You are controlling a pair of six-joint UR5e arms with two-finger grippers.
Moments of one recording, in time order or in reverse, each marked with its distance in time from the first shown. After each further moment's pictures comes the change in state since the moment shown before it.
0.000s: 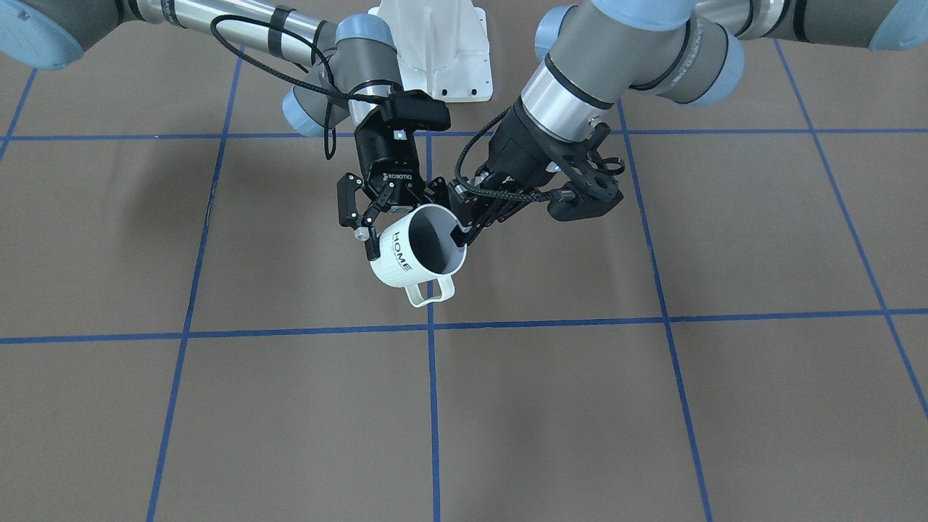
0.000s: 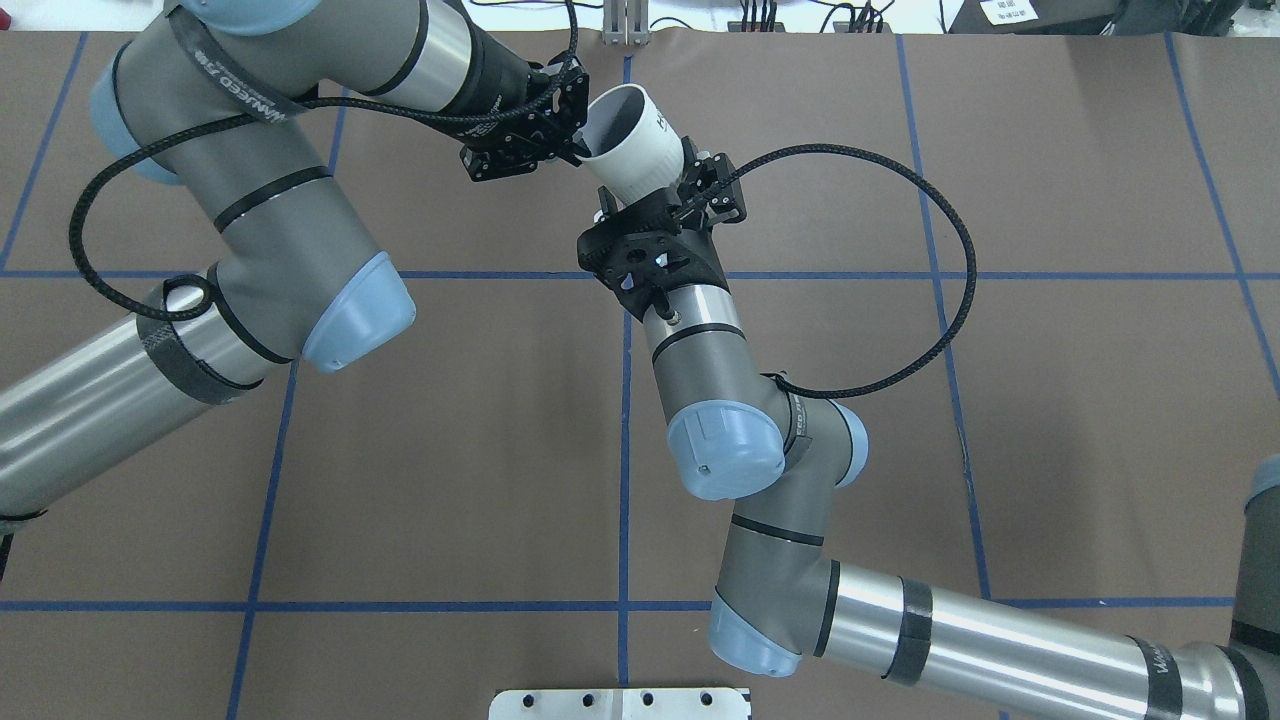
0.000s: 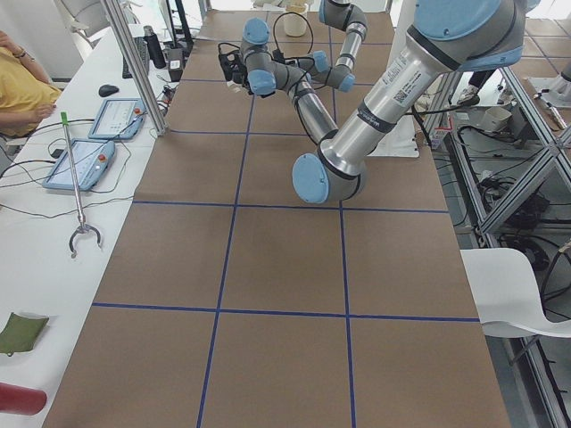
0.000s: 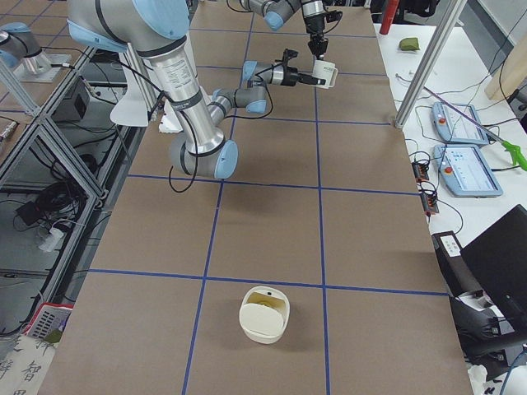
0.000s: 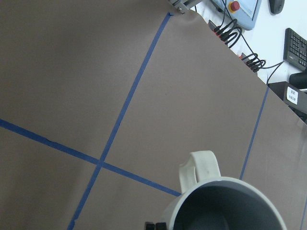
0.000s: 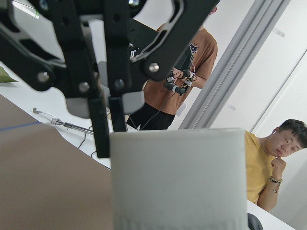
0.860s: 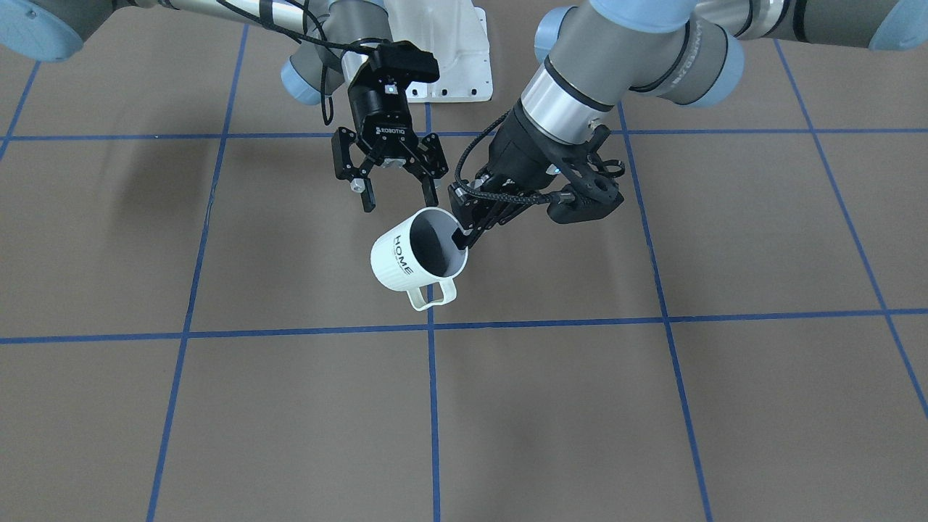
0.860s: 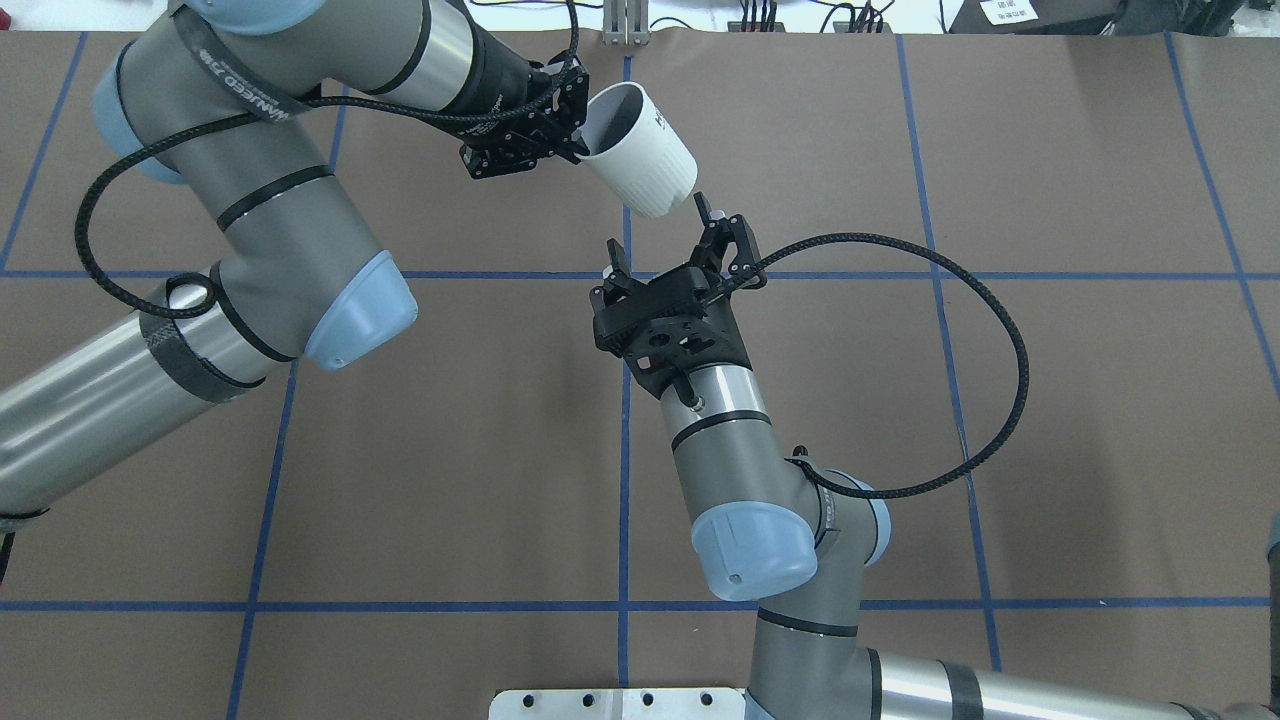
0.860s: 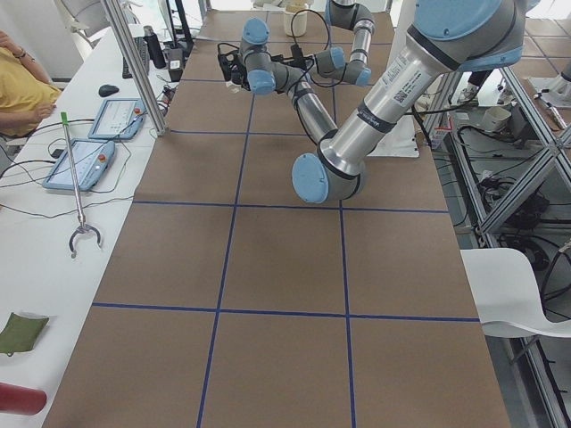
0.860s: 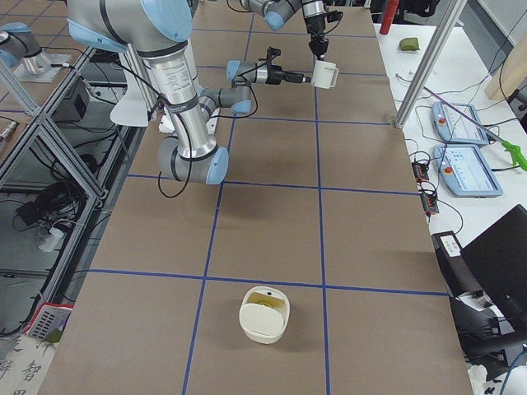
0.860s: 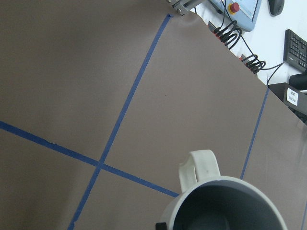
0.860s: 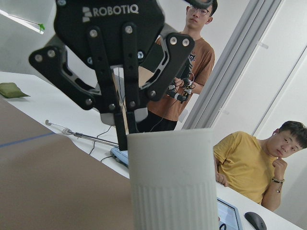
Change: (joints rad) left arm -0.004 -0.002 0.008 0.006 0.005 0.019; right arm -0.108 -0.089 0.167 -0.002 -0.099 -0.005
